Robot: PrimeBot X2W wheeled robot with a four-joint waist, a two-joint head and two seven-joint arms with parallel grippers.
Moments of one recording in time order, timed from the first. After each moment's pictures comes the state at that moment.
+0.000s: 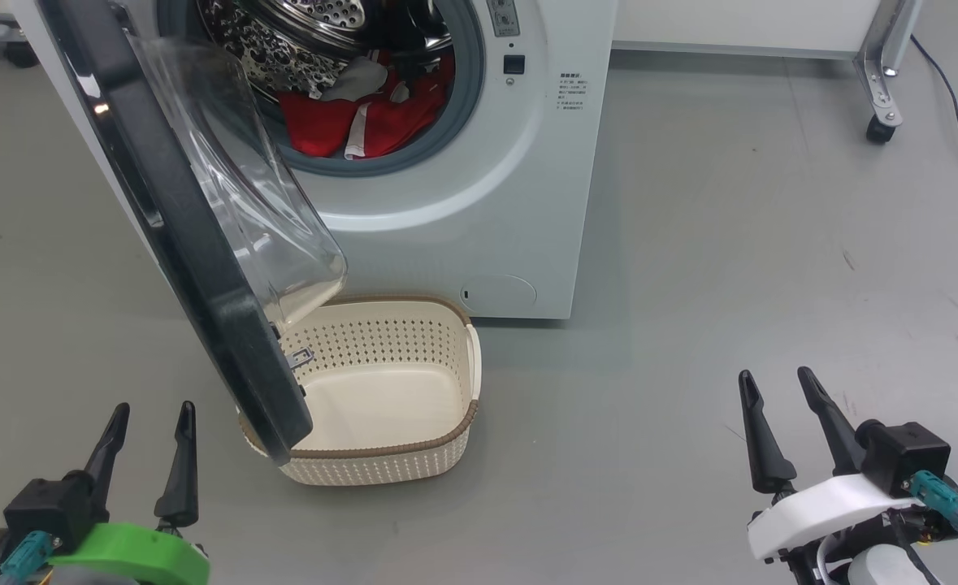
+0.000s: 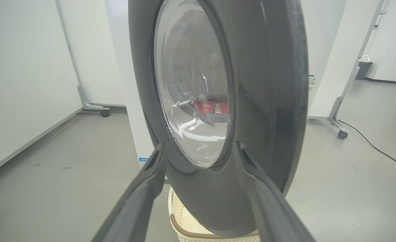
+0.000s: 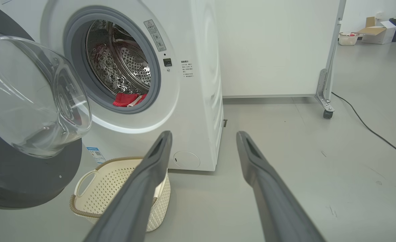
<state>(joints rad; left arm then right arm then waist) -0.03 0.14 -0.03 0.27 -0.38 -0.13 -0.25 -0.01 -0.34 0.45 0.10 0.67 -0.13 -0.26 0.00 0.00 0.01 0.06</state>
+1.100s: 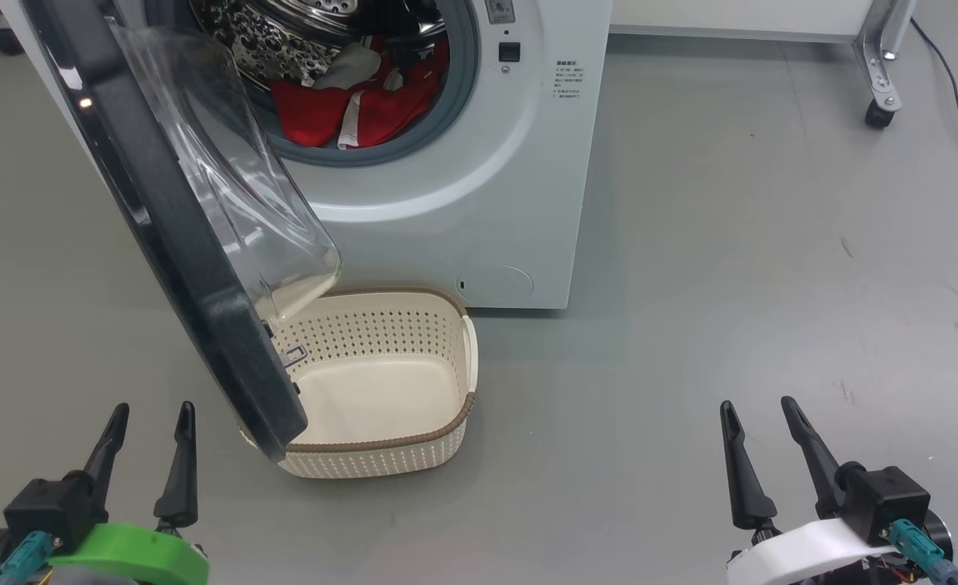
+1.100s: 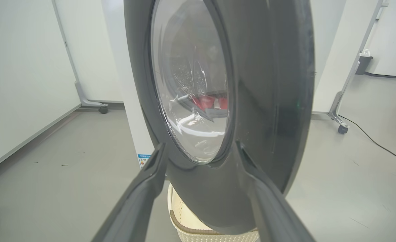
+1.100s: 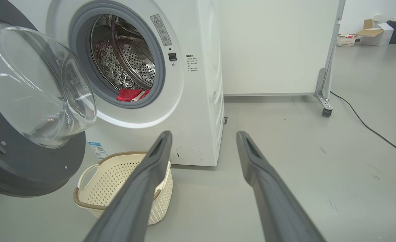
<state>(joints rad) -0.03 0.14 -0.02 0.27 -0.37 -0.13 -0.25 0.10 -0.24 0.39 0.02 0.51 -0.13 -0.26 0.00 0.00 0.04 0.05</state>
